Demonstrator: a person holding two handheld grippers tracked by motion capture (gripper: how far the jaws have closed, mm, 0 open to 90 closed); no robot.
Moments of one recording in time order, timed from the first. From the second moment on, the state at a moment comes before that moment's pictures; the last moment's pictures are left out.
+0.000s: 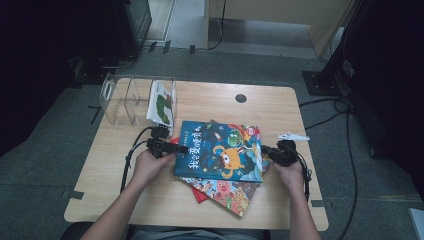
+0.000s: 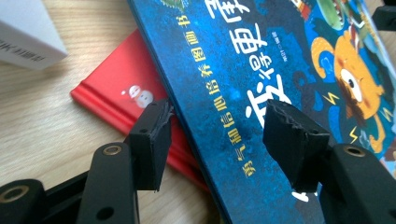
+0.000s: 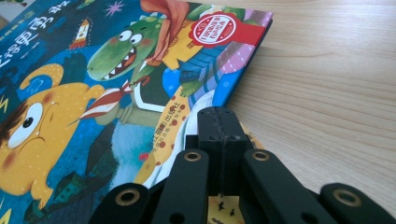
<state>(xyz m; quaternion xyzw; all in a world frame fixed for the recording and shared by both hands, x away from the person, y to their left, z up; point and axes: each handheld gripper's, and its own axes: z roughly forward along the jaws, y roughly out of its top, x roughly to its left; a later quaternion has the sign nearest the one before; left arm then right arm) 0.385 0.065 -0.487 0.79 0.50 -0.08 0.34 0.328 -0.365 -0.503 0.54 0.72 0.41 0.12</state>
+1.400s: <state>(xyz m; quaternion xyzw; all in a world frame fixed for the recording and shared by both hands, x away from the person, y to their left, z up) 0.387 0.086 -0.420 0.77 0.49 -0.14 0.38 0.333 -0.336 -0.506 0.50 0.75 0.42 0.07</state>
